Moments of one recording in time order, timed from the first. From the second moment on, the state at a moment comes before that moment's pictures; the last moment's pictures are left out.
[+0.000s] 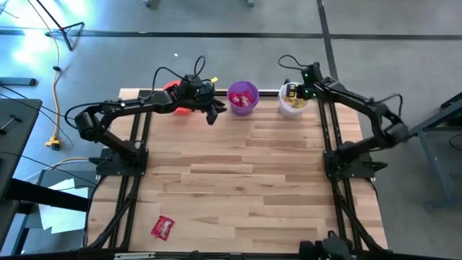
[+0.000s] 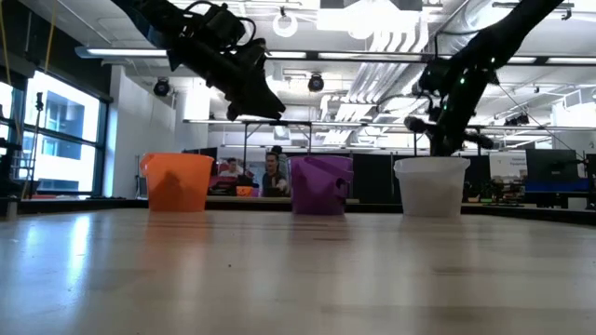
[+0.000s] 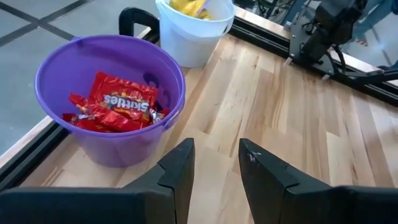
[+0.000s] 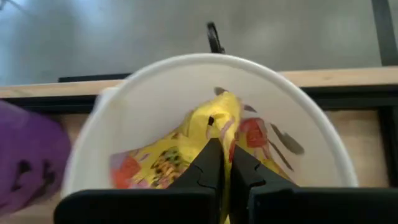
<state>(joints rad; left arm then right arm) 0.55 1.49 1.00 -0.05 0.30 -0.08 -1.01 1.38 0.89 -0.43 0.09 0.54</state>
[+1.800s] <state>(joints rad) -0.13 1.20 0.93 -0.88 0.01 -0.58 -0.58 0.97 0.74 -0.28 -0.11 0.19</state>
